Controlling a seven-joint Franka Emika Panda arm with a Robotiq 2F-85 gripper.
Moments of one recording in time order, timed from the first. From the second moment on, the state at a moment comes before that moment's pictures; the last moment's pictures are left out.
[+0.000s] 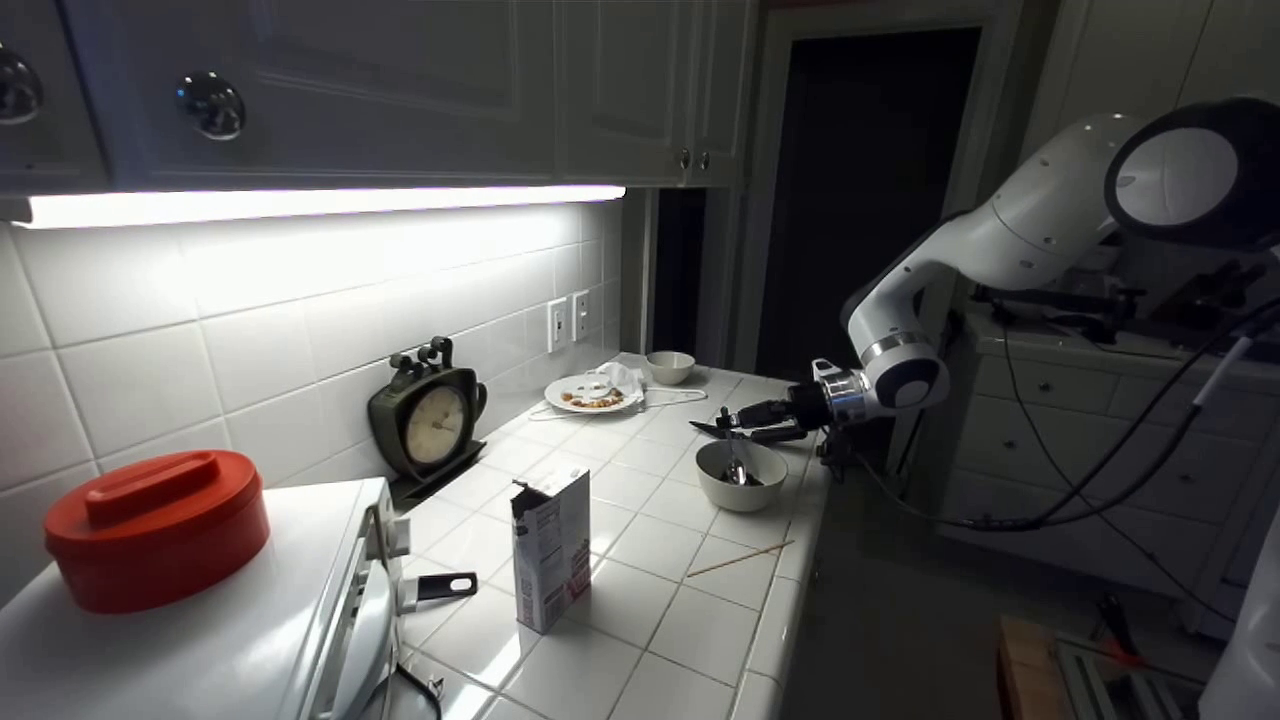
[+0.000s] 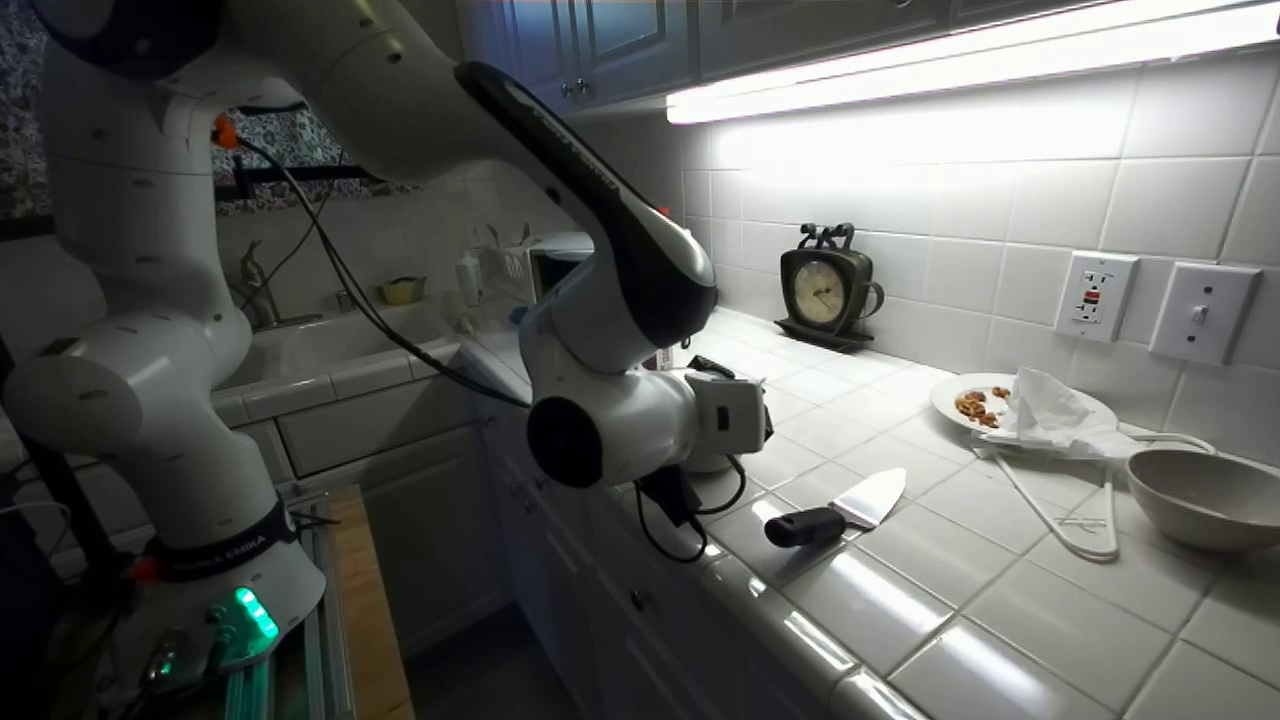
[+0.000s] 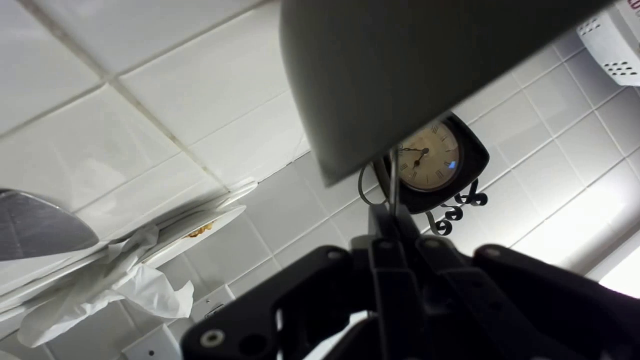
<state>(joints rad) -0.34 0.28 -0.38 -2.25 1.83 2.02 -1.88</state>
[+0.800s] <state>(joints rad) -0.33 0.31 -0.38 -2.24 1.82 2.02 -1.82</state>
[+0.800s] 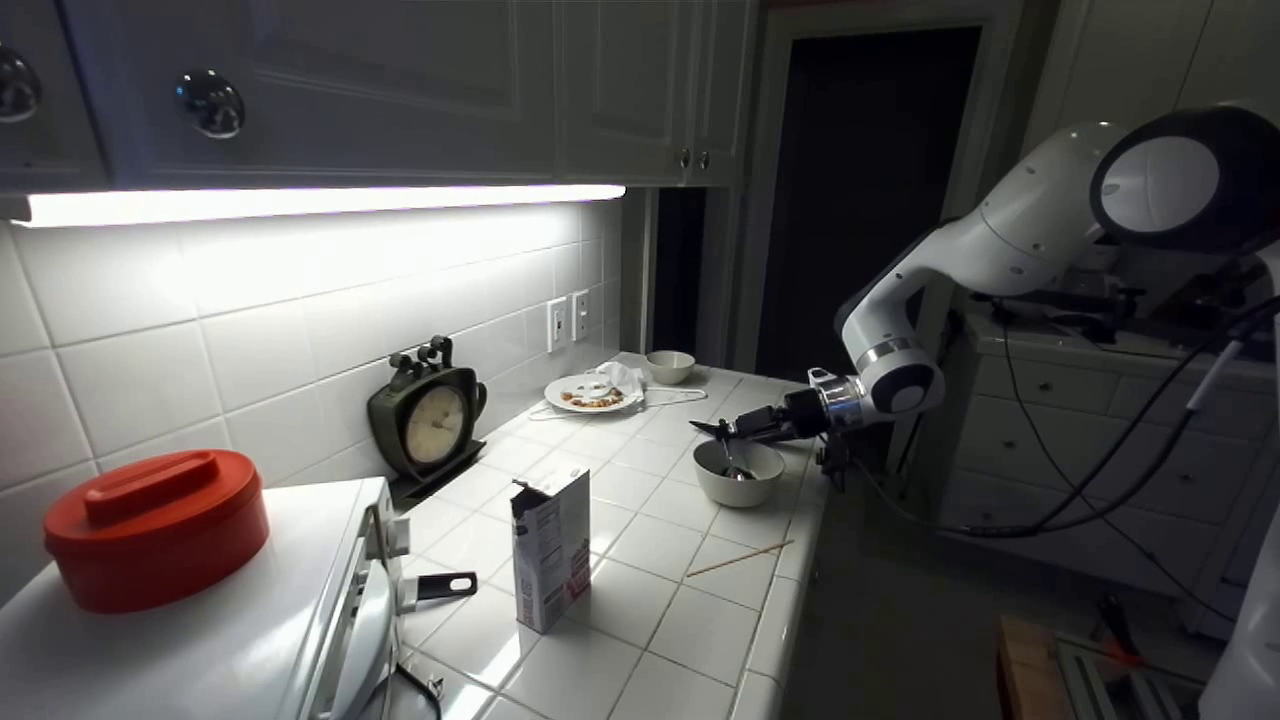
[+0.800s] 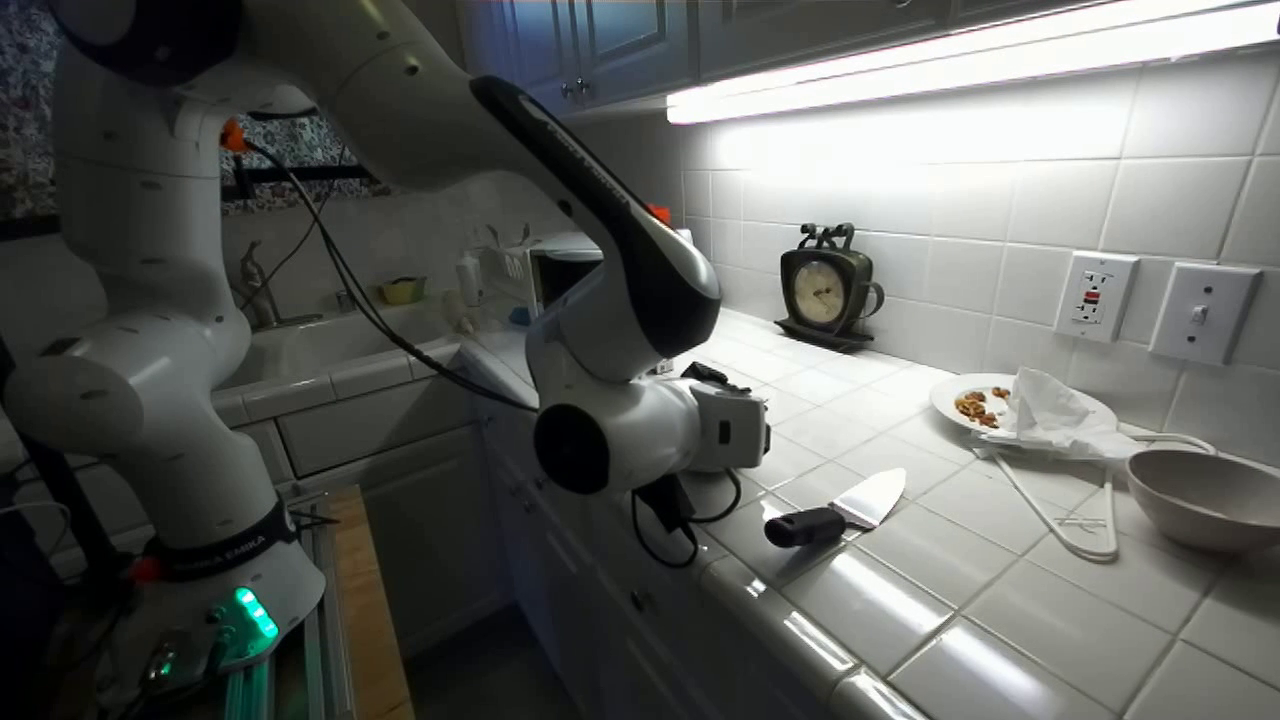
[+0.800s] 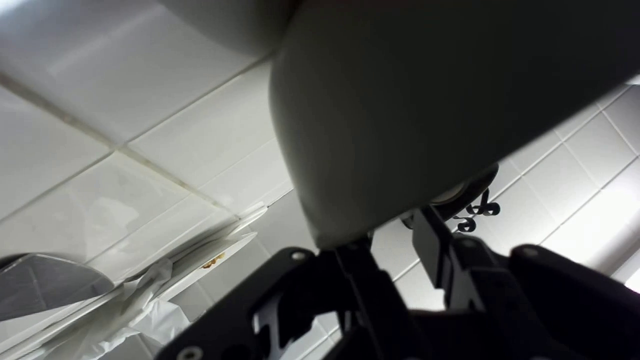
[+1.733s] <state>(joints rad) -0.30 0.24 -0.37 -2.25 1.70 2.04 -1.83</state>
